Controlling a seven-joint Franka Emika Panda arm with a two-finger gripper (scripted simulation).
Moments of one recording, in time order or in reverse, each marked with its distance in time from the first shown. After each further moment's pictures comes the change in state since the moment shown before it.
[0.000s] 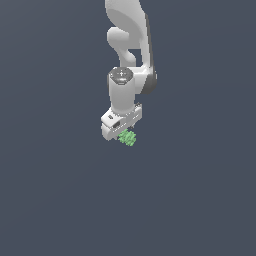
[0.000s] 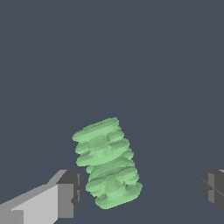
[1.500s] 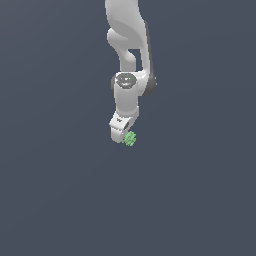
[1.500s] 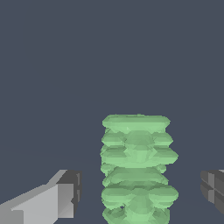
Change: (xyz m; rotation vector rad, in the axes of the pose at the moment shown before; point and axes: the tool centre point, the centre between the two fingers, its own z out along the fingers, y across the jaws) arm -0.010 -0.026 0.033 -0.006 0.004 -0.344
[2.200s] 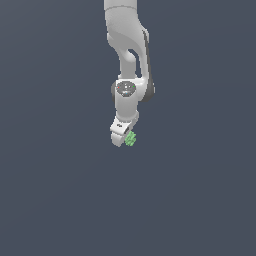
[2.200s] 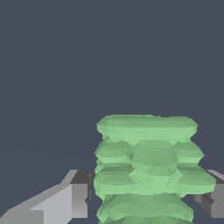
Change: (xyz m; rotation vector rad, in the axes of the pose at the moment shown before) arm -0.001 0.001 0.030 -0.001 0.000 -0.002
